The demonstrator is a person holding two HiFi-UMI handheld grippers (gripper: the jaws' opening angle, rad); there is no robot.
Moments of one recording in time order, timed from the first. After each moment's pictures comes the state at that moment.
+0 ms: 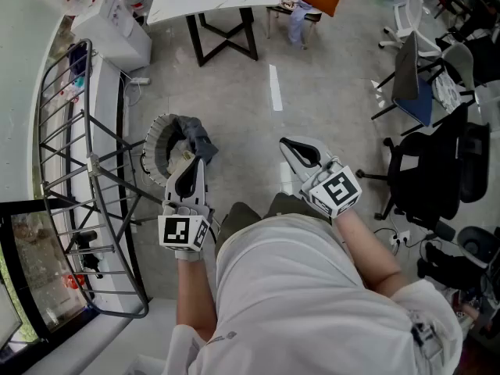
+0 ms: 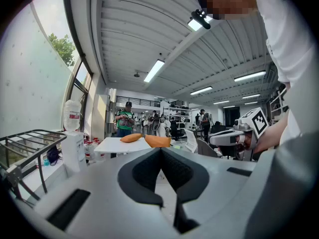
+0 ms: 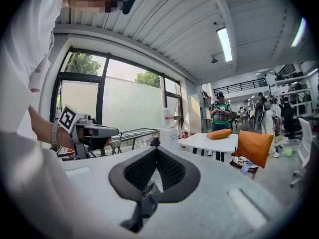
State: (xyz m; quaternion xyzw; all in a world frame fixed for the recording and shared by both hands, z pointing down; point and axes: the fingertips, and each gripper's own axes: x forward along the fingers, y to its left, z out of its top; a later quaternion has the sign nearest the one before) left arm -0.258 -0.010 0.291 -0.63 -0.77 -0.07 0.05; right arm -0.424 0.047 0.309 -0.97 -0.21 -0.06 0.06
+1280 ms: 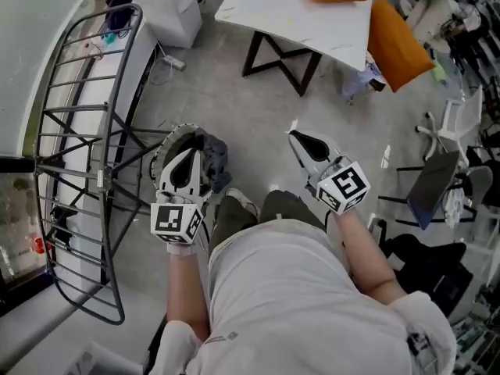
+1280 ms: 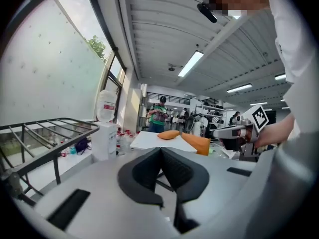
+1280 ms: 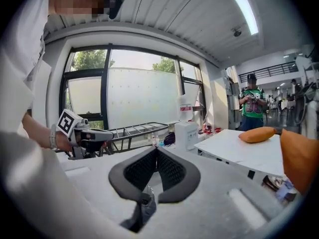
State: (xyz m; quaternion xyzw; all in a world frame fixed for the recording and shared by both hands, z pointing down) left arm -0.035 0.150 0.323 -0.75 -0.65 -0.13 0.02; right arm -0.196 0.278 0.313 -0.99 -0.08 -0.11 0.07
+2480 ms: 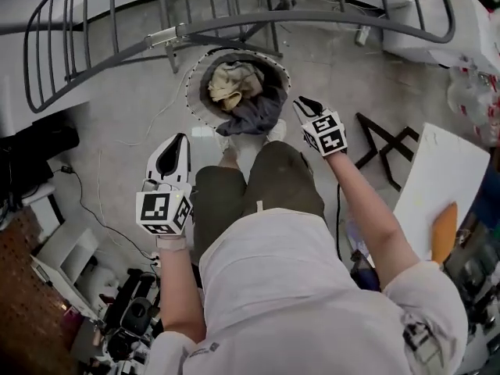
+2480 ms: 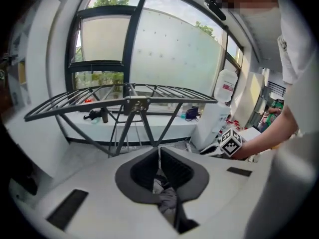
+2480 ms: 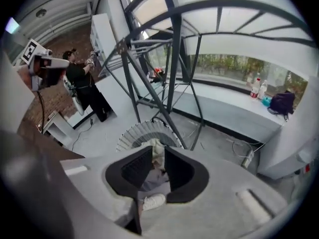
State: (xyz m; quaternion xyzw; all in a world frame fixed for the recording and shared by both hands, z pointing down) left arm 0.057 -0.008 0.445 -0.94 -0.02 -0.34 -0.08; right arm 0.176 0.228 0.649 -0.75 0.48 -0.44 -0.13
